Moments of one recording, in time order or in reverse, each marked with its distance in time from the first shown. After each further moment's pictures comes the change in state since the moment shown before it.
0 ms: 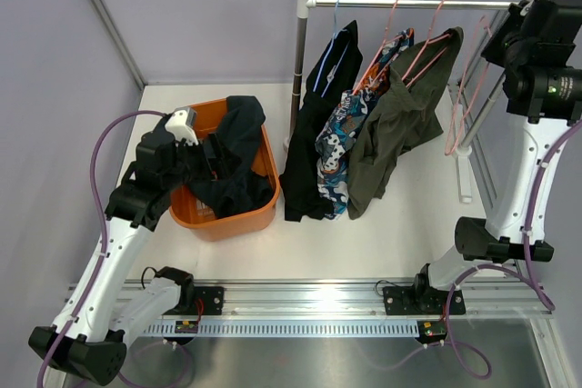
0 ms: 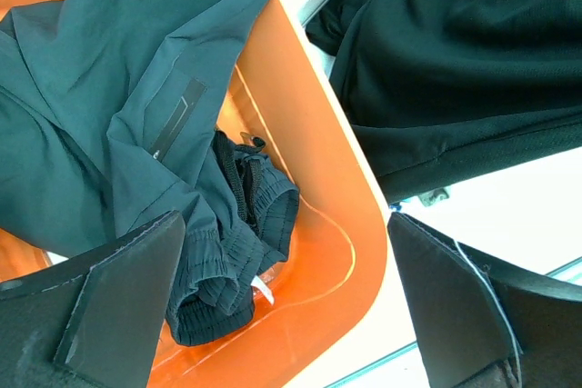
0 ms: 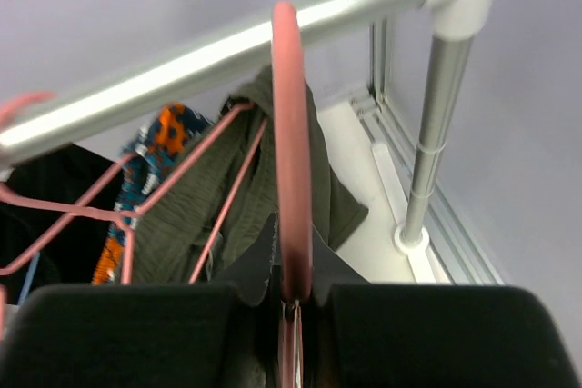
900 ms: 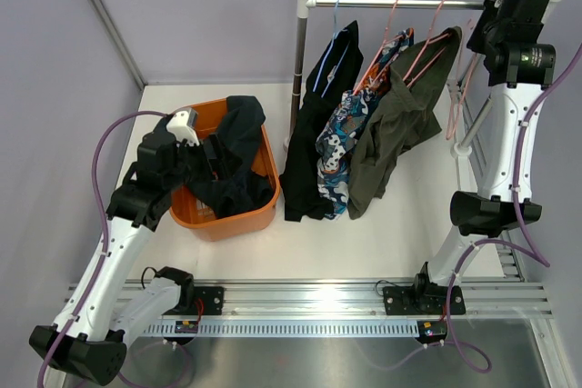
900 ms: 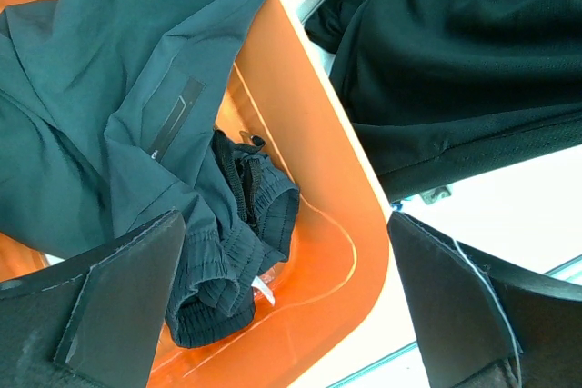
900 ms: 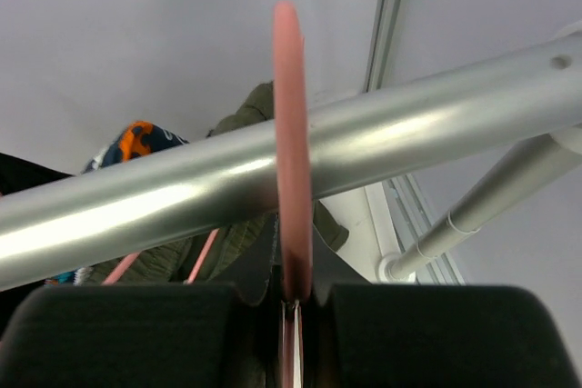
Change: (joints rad) left arm 0.000 0.000 -0.014 0.014 0.007 0.004; right arm 0.000 0.201 0.111 0.077 -0.015 -0.114
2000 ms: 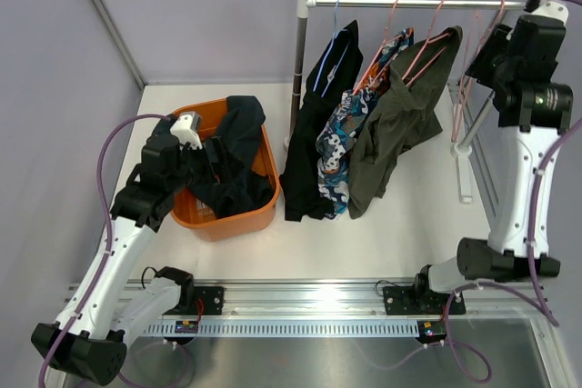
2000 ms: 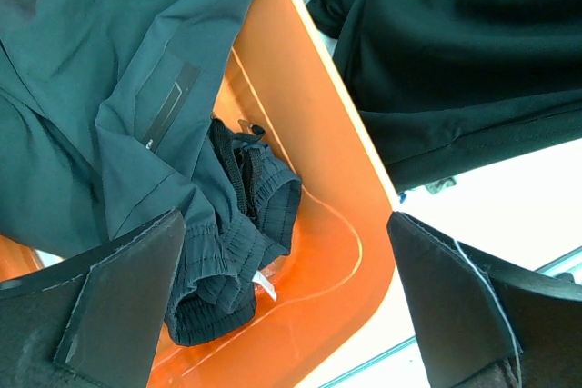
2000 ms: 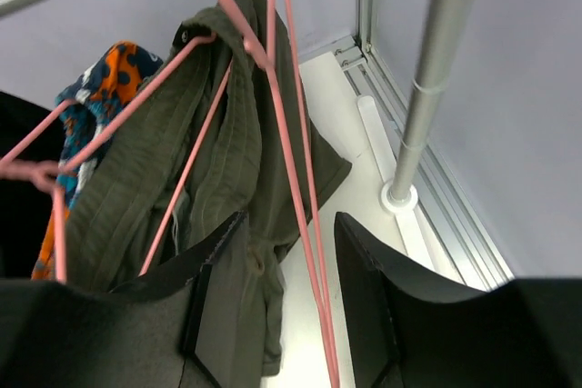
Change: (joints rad) left arm 0.000 -0.002 -0.040 0.018 0.017 0.002; right arm 0.000 -0.309 -0.374 -0.003 0.030 0.113
